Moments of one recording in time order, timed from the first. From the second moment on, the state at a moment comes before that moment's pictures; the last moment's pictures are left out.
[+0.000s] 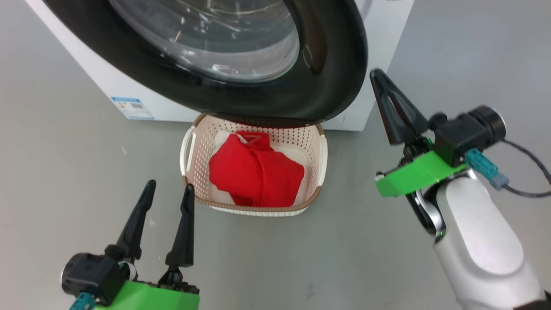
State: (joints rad) left arm -0.13 0.19 -0.25 -0.08 -0.40 0.09 -0.24; right arm -0.54 -0.06 0.19 0.30 0.15 0.13 -0.26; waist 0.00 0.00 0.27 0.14
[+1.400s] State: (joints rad) left arm -0.23 0.16 -0.29 -0.04 -0.40 0.06 -0.25; right arm -0.99 -0.07 0.17 0.63 0.02 0.13 -0.26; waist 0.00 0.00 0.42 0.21
